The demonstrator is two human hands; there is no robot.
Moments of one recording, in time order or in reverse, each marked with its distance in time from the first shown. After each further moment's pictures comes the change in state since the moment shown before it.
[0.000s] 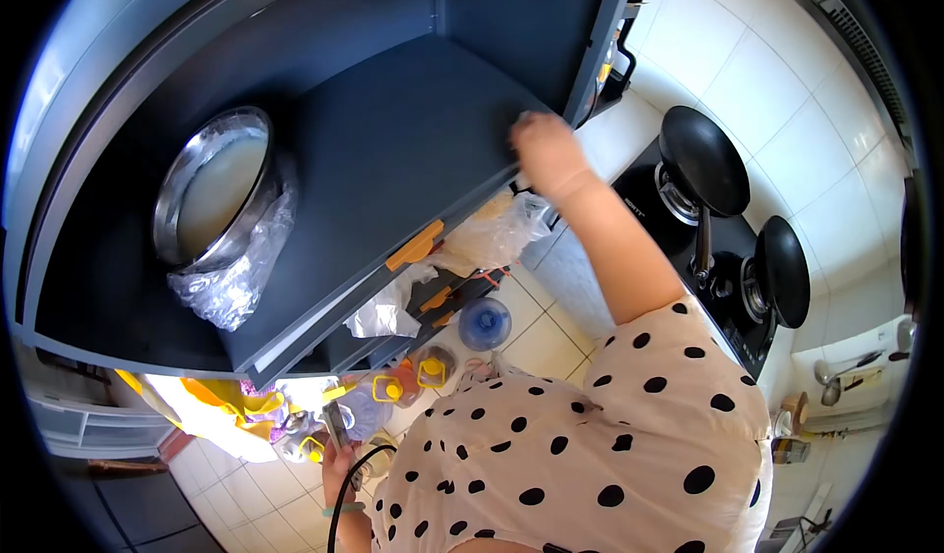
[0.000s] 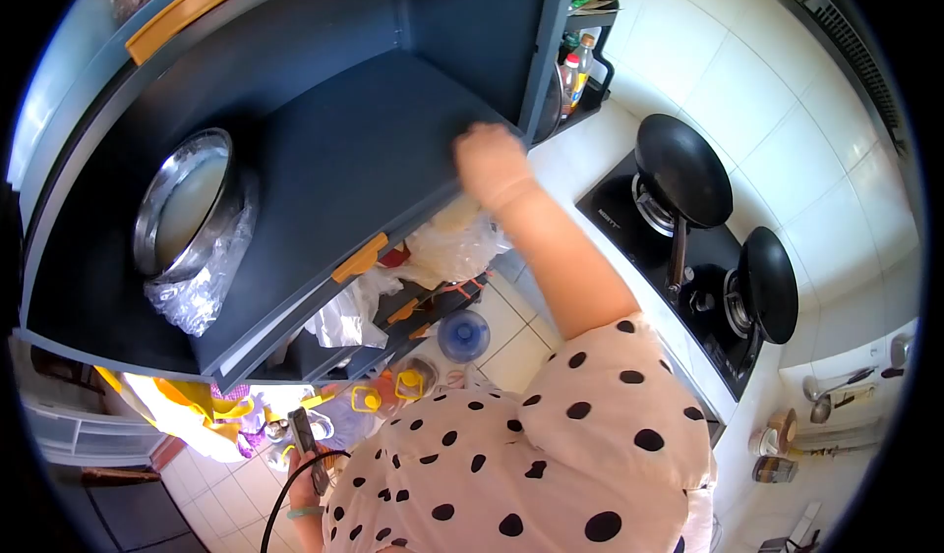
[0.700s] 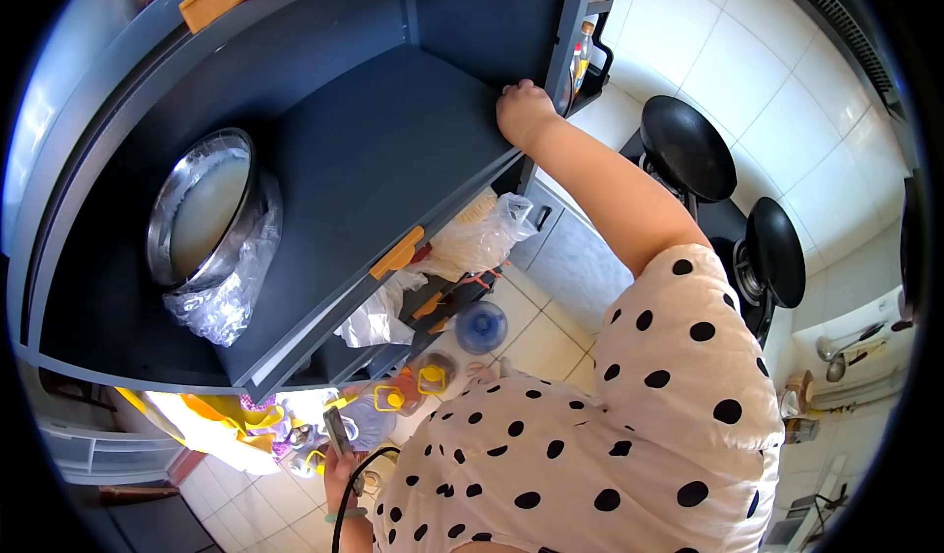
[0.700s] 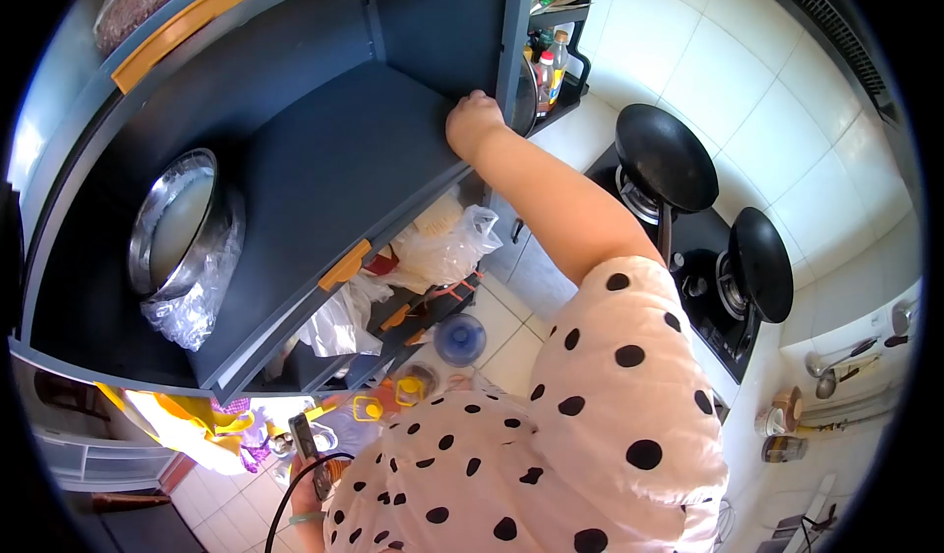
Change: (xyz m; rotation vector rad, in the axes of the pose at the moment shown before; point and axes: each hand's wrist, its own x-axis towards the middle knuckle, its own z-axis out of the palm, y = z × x) left_hand 0.005 0.007 0.004 0.004 -0.084 -0.016; right_hand 0.053 0.041 0.025 -0.377 -0.259 0.032
